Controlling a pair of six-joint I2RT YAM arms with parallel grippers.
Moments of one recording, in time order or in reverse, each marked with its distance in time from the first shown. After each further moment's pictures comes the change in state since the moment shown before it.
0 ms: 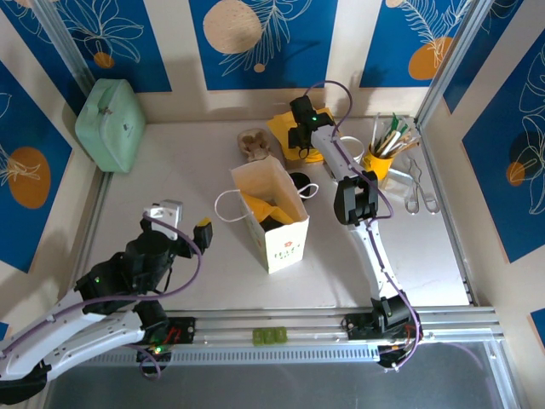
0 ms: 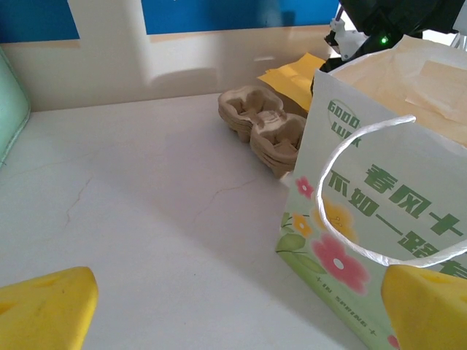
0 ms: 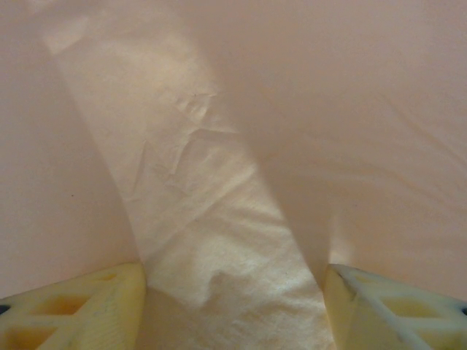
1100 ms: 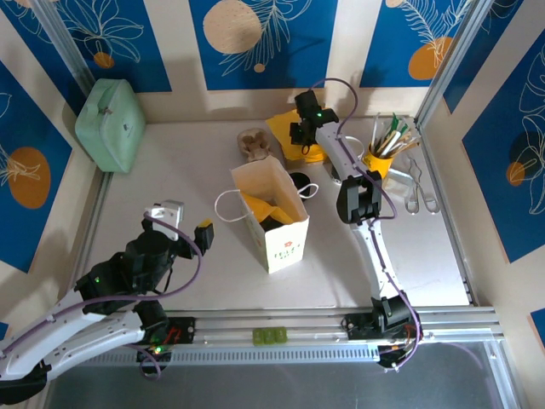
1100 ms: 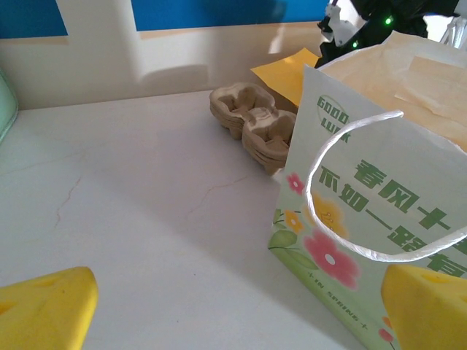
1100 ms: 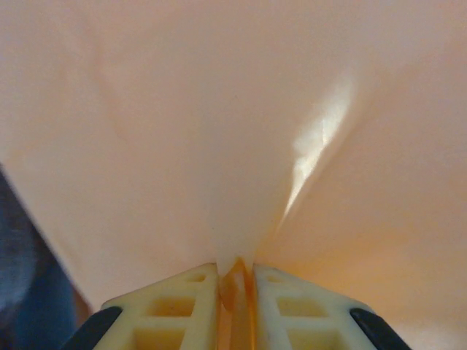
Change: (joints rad) left arm 0.000 0.000 0.000 0.000 0.026 -0.001; right arm -0.025 -0.034 0.018 -0.004 -0.182 0.041
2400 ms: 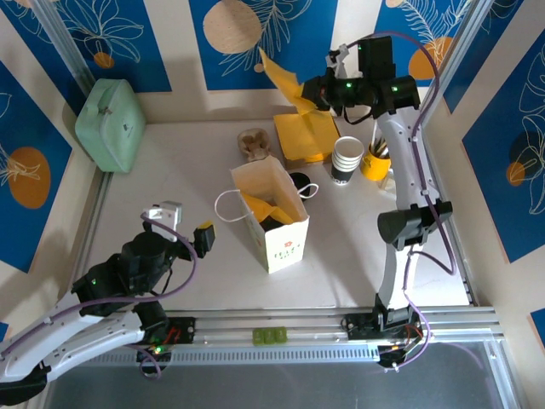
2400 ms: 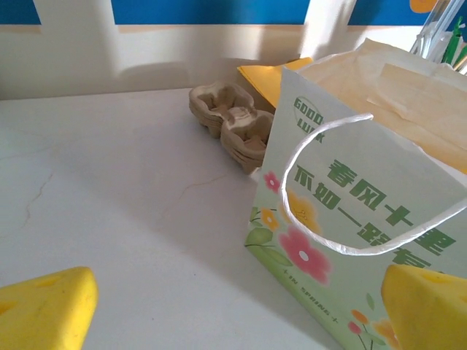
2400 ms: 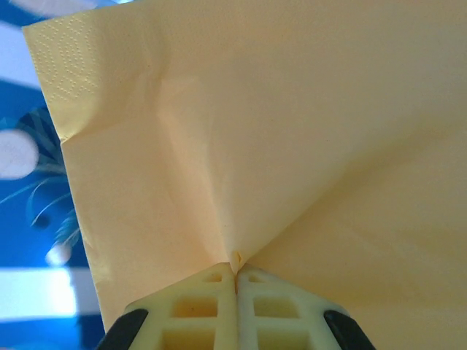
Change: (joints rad) left arm 0.000 -0.023 0.000 0.000 0.062 -0.038; right arm -0.069 -0.687 -0.187 -0.106 -0.869 0.364
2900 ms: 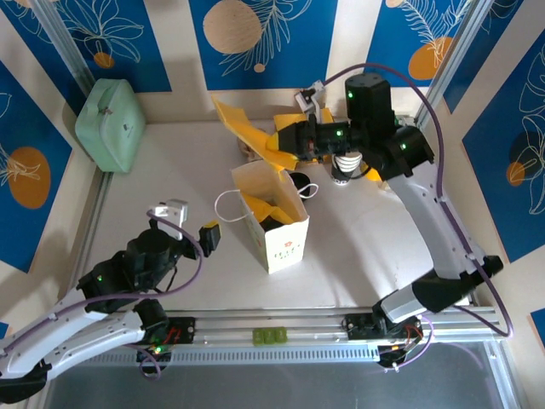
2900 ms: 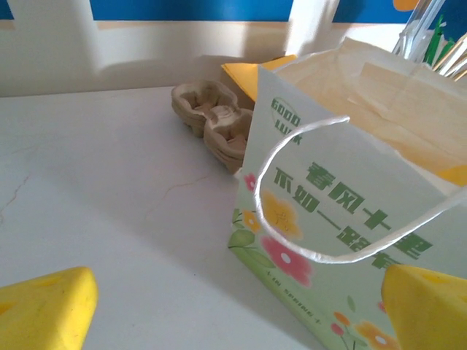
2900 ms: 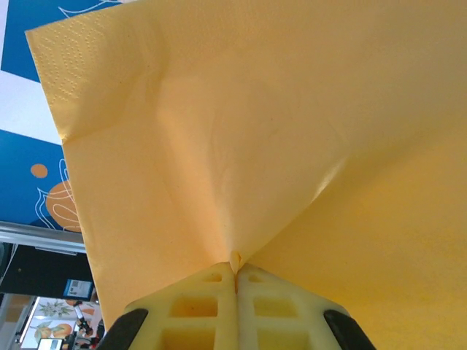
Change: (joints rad) left arm 0.000 0.045 0.000 0.055 0.036 -0.006; right arm 0.296 -0.518 -0.590 0.267 -0.029 0.131
